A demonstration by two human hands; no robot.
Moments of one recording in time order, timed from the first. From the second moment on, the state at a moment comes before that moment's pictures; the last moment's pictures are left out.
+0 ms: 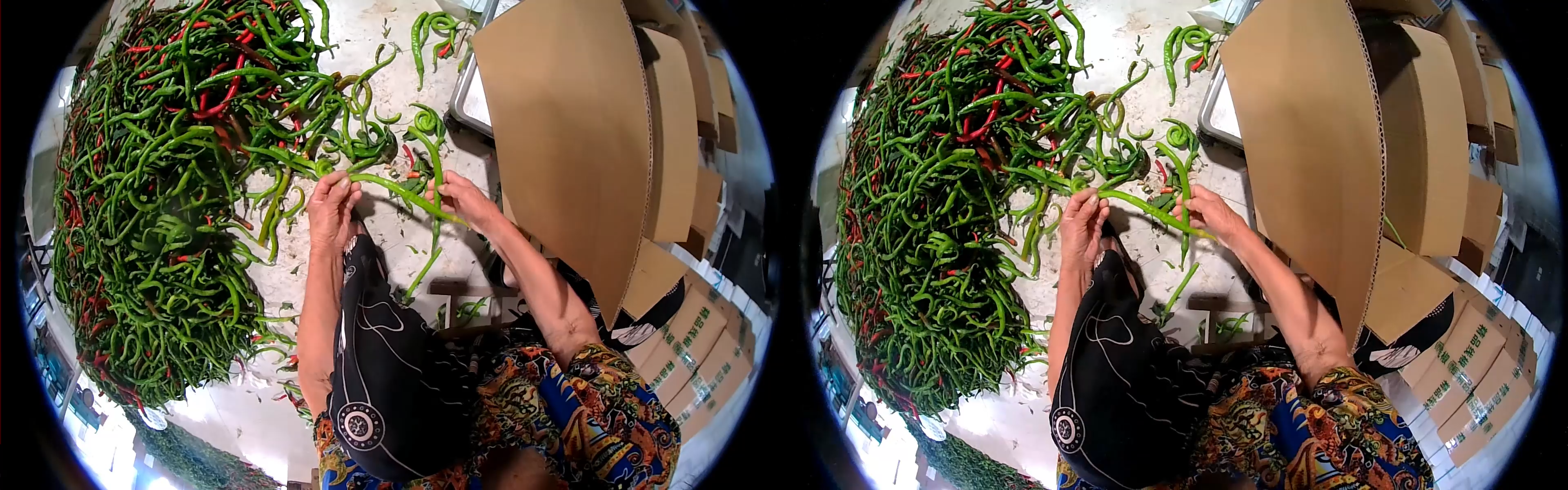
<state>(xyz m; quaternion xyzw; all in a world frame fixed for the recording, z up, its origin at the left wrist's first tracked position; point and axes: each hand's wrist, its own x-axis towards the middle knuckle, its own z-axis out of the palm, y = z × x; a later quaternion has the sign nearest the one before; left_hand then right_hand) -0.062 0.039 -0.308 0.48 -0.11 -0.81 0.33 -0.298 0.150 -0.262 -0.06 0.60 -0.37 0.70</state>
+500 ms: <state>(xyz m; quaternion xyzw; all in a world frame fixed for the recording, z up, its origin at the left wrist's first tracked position) -0.081 0.042 -0.284 0.50 -0.20 -0.81 0.24 -0.280 0.161 -0.259 0.04 0.45 -0.47 0.76</state>
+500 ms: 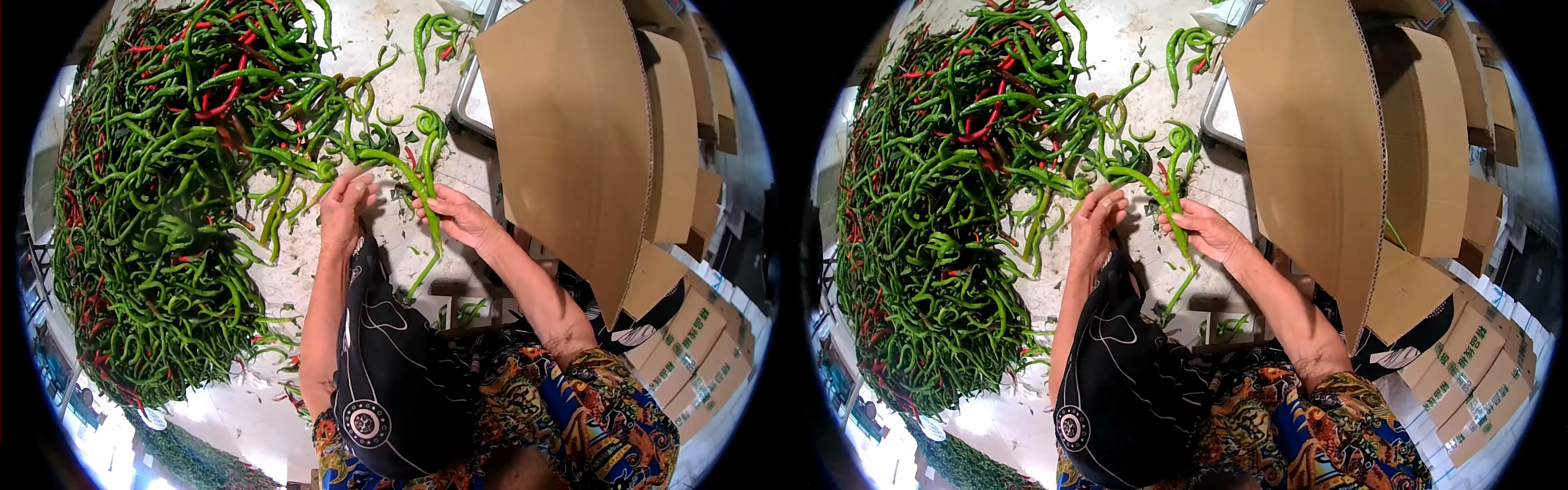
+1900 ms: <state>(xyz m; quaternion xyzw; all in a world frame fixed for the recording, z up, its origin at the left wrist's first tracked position) -0.101 0.027 -0.319 0.50 -0.76 -0.38 0.19 -0.283 0.198 -0.321 -0.16 0.88 -0.16 0.42</state>
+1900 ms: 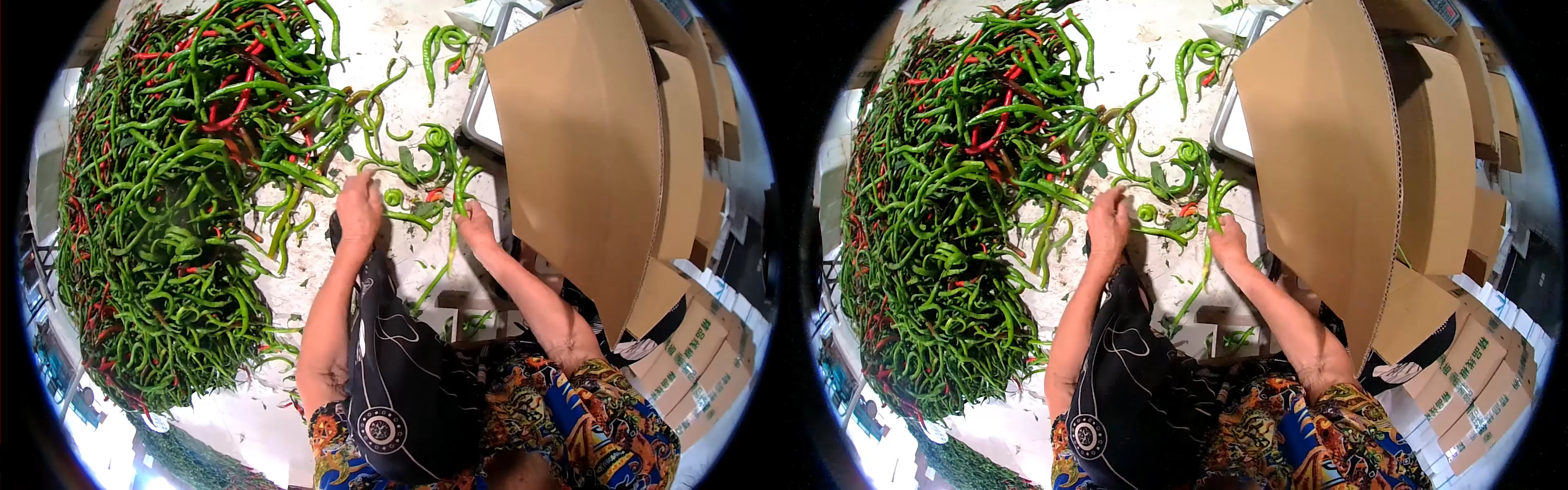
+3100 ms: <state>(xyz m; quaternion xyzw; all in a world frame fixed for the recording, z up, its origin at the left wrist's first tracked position) -0.097 0.089 -0.314 0.38 -0.71 -0.59 0.07 -0.301 0.104 -0.324 -0.37 0.86 -0.17 0.30</state>
